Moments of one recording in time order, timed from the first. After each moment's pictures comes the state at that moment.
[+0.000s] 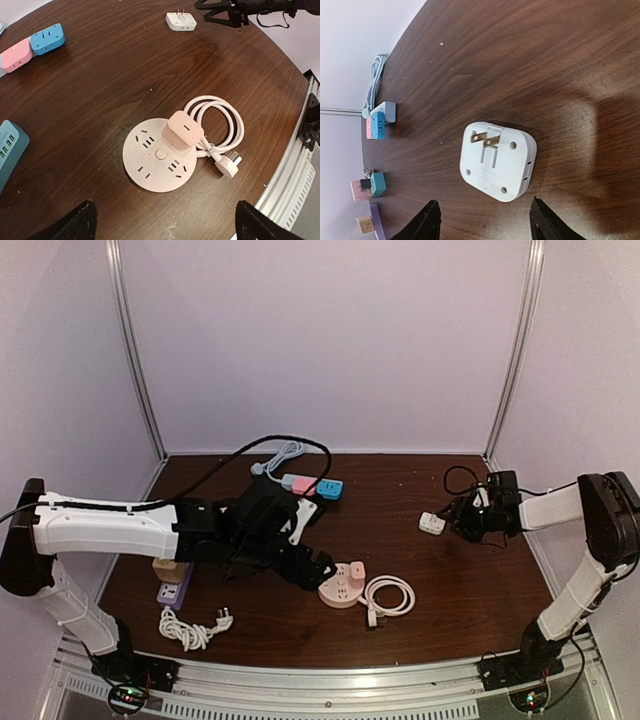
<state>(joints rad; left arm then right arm) -1.13 1.52 1.09 -0.35 -0.11 -0.40 0.07 1.64 0.72 0.16 -0.43 0.72</state>
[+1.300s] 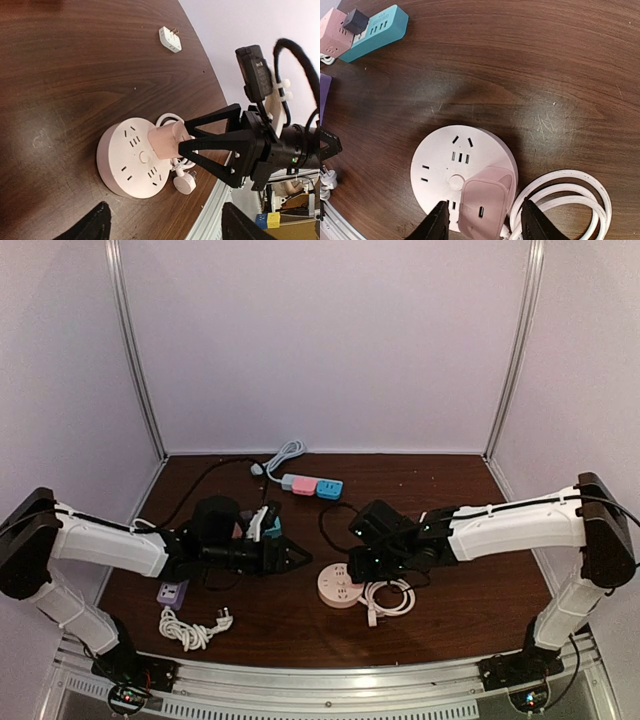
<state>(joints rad) -0.84 1.46 0.63 0.35 0.39 -0.79 1.05 1.65 1.06 -0.40 0.22 0.84</state>
